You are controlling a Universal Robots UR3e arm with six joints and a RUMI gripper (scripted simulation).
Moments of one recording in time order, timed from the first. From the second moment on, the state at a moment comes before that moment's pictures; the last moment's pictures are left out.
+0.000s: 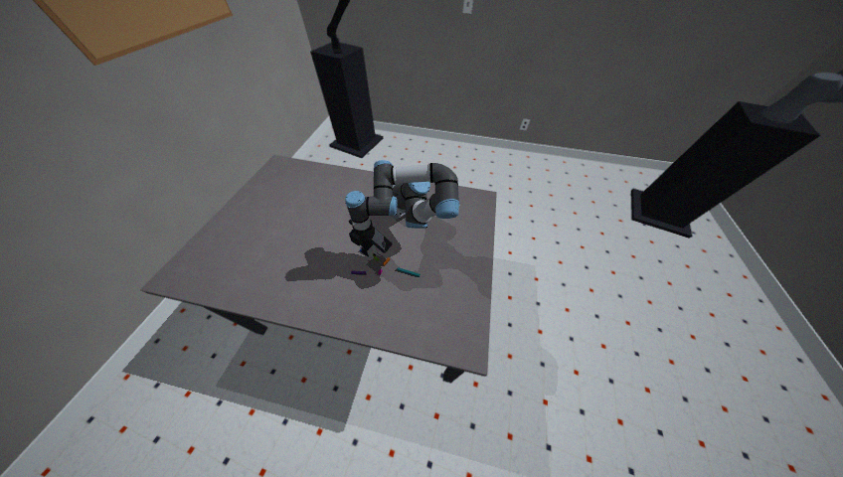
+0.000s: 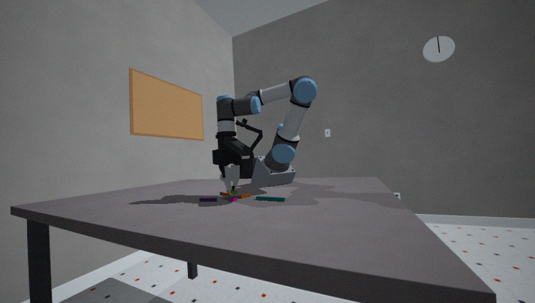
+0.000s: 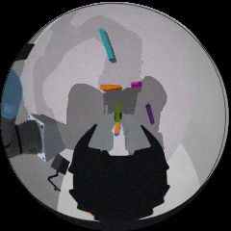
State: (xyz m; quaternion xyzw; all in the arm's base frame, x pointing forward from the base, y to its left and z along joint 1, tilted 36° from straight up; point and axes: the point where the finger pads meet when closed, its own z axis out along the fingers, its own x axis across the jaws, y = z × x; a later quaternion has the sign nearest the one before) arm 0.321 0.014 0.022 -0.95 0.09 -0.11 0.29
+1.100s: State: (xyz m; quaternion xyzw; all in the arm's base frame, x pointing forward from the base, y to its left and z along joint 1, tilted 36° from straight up) arm 0.324 0.020 0.013 -0.95 0.09 -0.11 0.29
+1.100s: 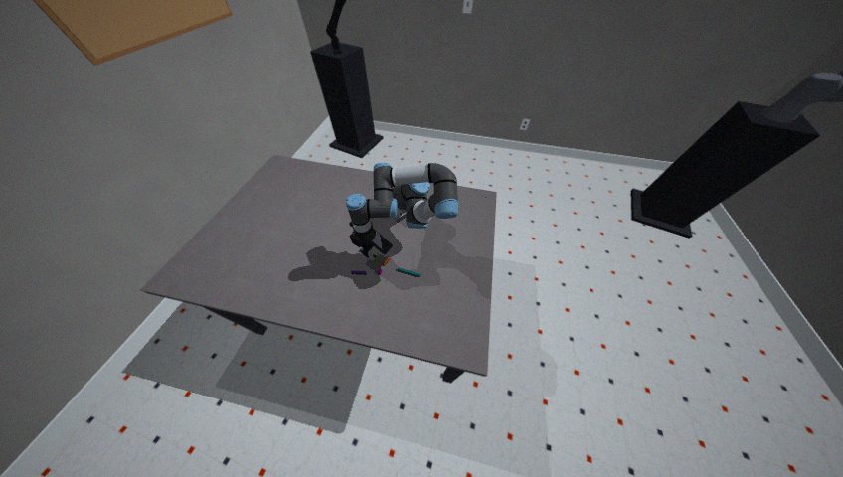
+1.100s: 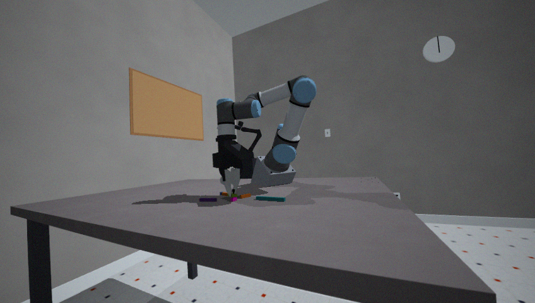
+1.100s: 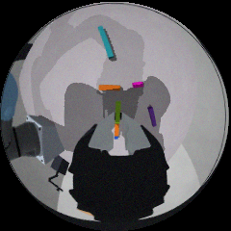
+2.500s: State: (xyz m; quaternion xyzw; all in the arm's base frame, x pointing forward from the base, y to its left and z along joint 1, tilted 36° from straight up) arm 0.324 0.020 0.013 -0.95 0.09 -0.11 0.29
